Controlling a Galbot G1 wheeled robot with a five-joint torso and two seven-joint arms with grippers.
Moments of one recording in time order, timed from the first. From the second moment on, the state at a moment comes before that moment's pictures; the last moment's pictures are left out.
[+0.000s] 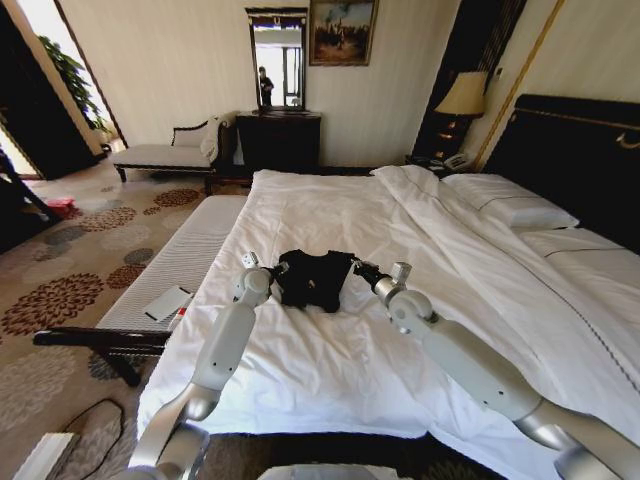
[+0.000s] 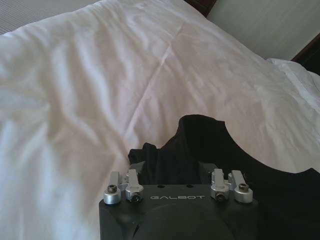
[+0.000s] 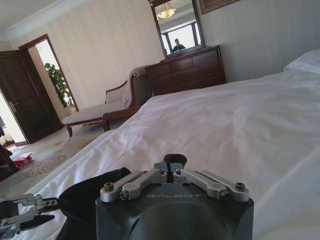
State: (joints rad) left arm 0.58 -1.42 -0.23 -1.42 -1.07 0.62 -0.63; right arm -0.62 0.85 -0.14 1.70 1.14 -0.15 0.29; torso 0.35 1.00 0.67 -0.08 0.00
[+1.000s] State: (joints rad) left arm 0.62 -1.26 -0.28 -1.59 -1.05 0.60 -0.58; right arm -0.63 0.81 -0.06 1.74 1.11 -0.07 0.25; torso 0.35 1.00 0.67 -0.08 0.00
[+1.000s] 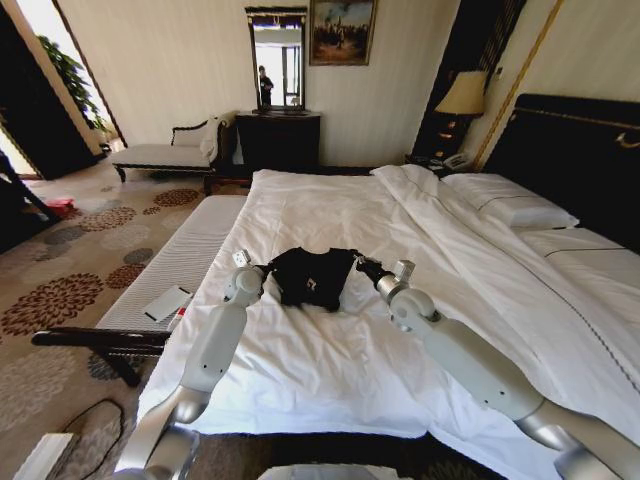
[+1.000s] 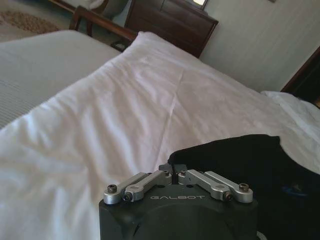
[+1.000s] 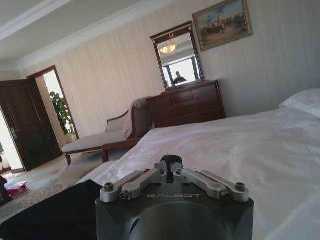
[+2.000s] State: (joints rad) left arm 0.89 -0.71 -0.79 -2.29 -1.47 0.49 -0.49; right arm -0.72 0.52 0.26 2.16 1.31 0.22 -0.01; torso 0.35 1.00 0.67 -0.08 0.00
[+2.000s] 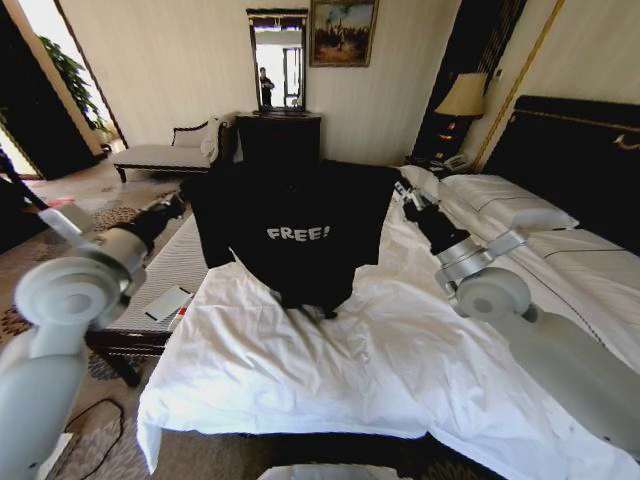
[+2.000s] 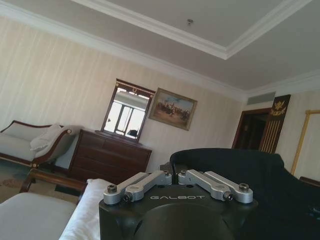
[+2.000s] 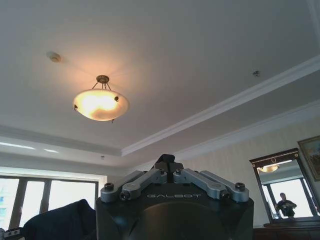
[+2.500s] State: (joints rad) left arm 1.00 -0.62 -1.06 -2.40 -1.64 0.49 -0.49; right arm -0.75 0.40 0.43 2.27 1.42 0.22 -0.03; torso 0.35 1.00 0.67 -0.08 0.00
